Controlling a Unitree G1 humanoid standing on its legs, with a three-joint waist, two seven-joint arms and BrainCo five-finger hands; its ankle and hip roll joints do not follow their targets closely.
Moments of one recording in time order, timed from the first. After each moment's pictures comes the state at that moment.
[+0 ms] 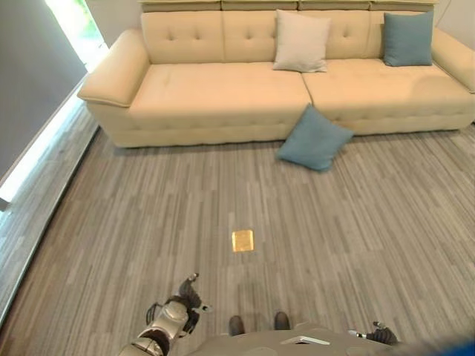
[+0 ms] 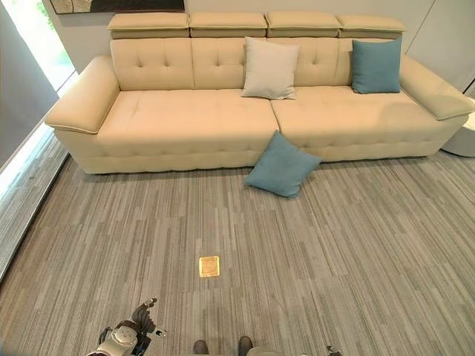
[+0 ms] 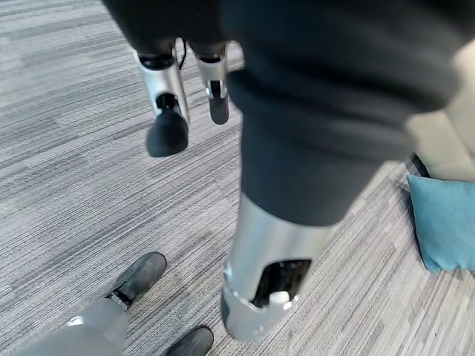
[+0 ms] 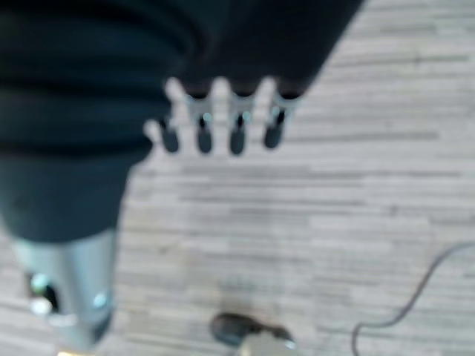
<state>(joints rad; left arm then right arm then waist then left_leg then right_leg) -0.09 0.25 -0.33 1.17 0.02 -0.11 0.13 0.08 -0.28 0.16 1.26 0.05 -0.08 -0.17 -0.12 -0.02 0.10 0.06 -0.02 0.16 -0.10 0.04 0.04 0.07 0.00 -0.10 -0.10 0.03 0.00</state>
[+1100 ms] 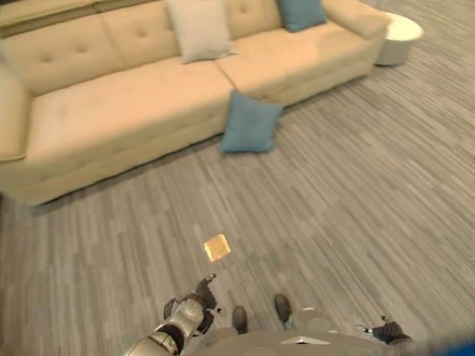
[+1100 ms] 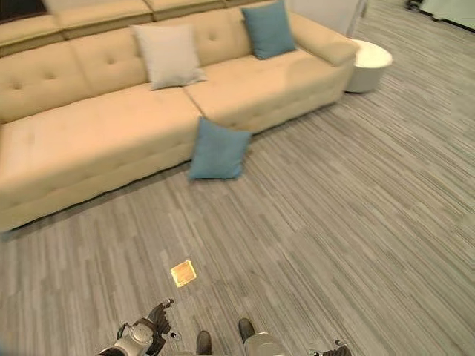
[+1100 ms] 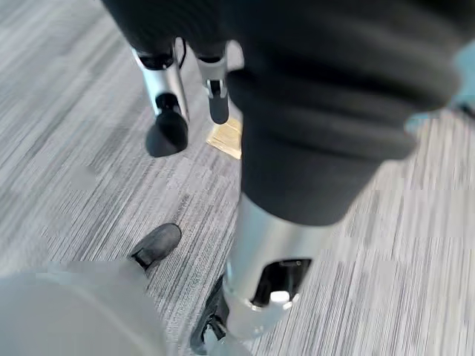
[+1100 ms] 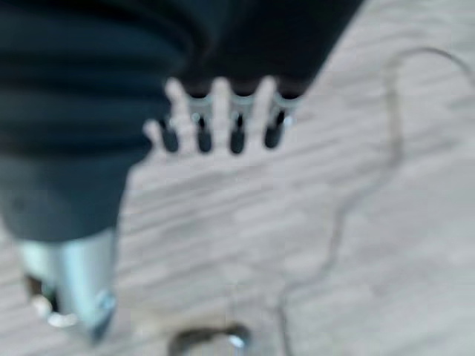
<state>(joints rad) -0.16 0.19 -0.41 1.21 0.07 -0.09 0.13 0.03 -0.28 0.17 1.30 0.03 -0.05 -0.20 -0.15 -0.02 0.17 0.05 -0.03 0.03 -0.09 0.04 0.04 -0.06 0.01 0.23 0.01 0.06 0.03</state>
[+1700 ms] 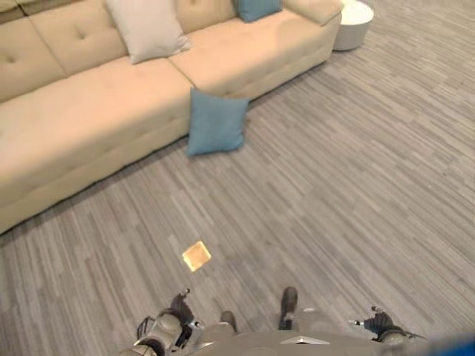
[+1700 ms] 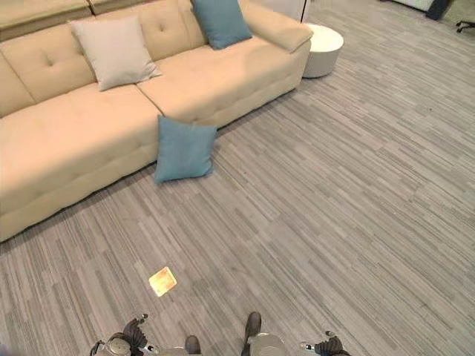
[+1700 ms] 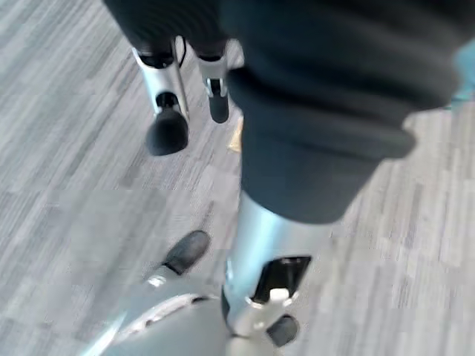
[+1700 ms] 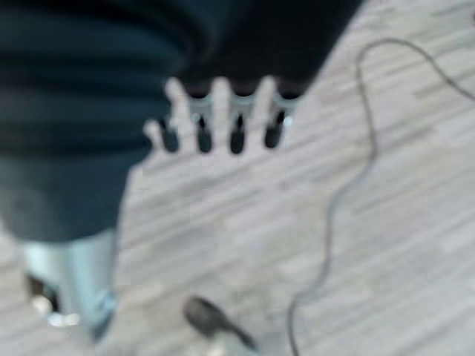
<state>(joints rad) -0.09 0.25 -0.30 1.25 0.06 -0.08 0.13 0.00 -0.29 0.21 1.26 0.00 -0.06 -0.20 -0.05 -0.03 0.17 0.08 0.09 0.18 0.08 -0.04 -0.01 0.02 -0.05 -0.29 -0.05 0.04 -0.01</state>
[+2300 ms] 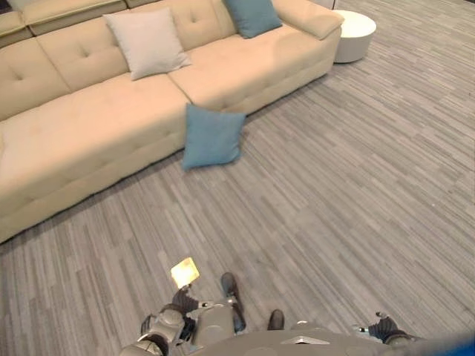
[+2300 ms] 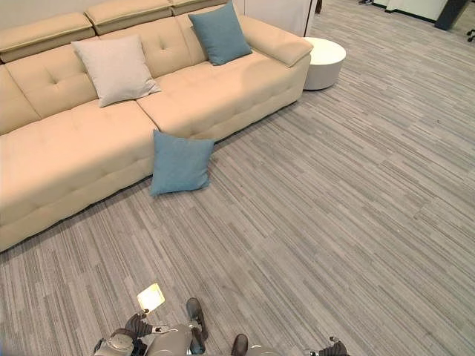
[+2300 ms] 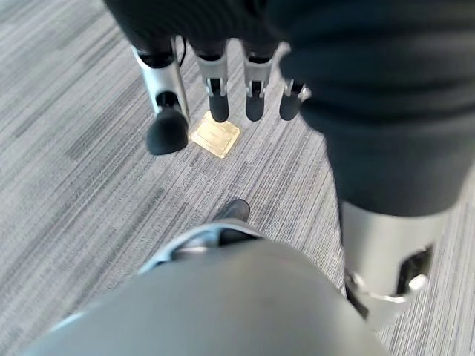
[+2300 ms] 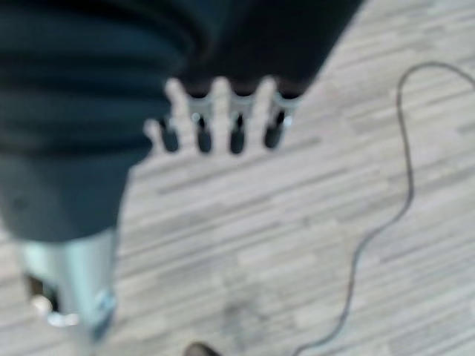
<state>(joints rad) -0.05 0.22 -0.20 1.27 0.01 -0.09 0.13 0.00 -0.32 0.26 1.32 -0.02 -0.05 -0.20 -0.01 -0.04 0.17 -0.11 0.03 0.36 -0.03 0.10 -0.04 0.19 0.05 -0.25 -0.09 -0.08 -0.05</state>
